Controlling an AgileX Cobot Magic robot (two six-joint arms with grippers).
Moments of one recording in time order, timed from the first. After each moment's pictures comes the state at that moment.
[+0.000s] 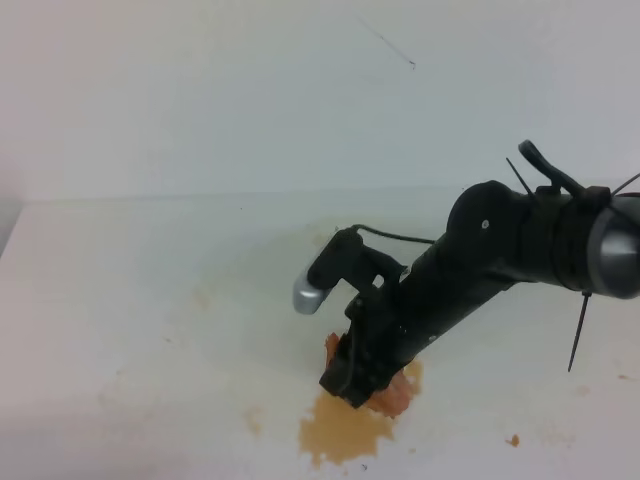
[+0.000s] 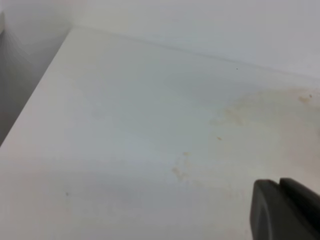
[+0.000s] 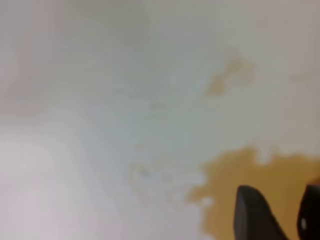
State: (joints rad) left arm 0.02 -0.03 0.04 -0.25 0.29 -0.07; right arm 0.63 1.93 -1.30 0.58 0.72 -0.95
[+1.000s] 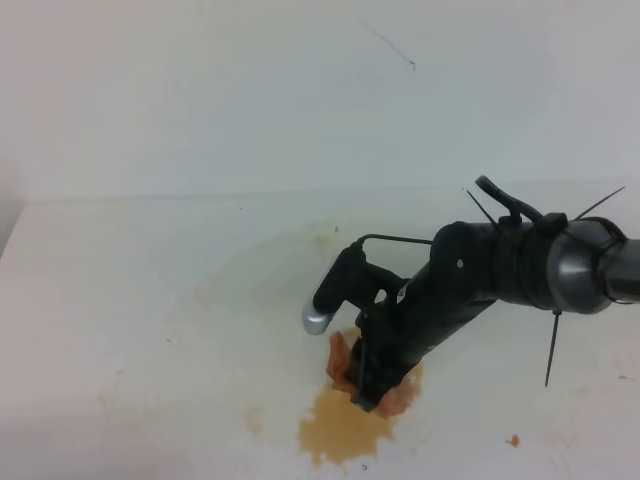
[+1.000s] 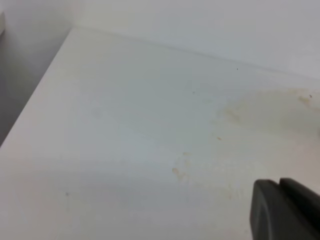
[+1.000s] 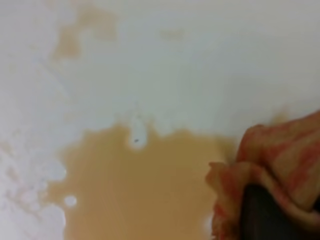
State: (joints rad) left arm 0.02 -0.03 0.04 -0.25 0.29 -0.07; right arm 0.63 2.00 -1.30 0.41 0.51 -0.87
